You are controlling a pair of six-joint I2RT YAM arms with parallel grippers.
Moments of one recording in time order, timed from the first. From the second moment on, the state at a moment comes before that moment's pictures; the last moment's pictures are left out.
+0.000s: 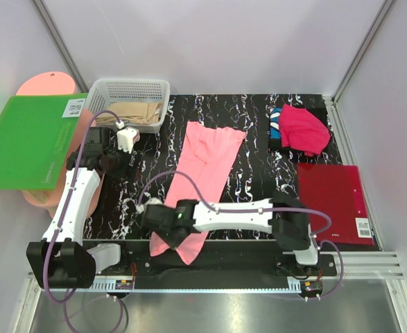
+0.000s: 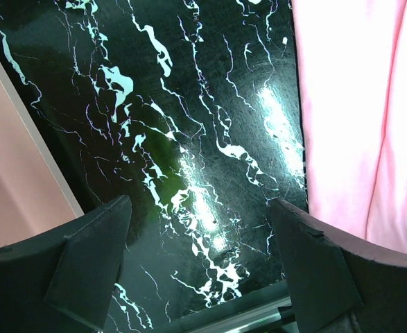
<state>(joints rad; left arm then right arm) 0.01 1.16 1.06 -0.87 0.25 0.35 1.45 2.01 1.64 -0.81 0.07 0.51</state>
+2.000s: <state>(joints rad) -0.25 1.10 1.07 -1.03 0.26 0.41 0.67 2.08 1.83 -0.87 0.31 0.29</state>
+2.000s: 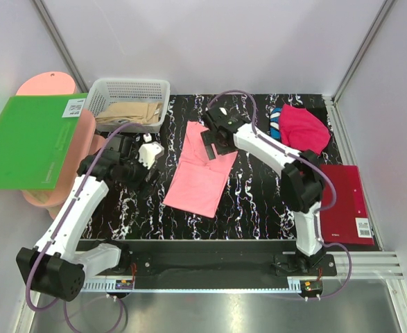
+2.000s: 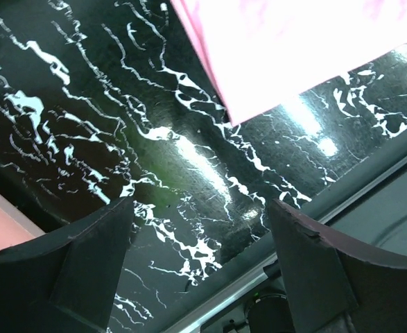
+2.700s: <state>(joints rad) -0.25 1.29 1.10 -0.92 0.07 0.28 1.39 1.99 1.48 -0.77 0.66 0.16</state>
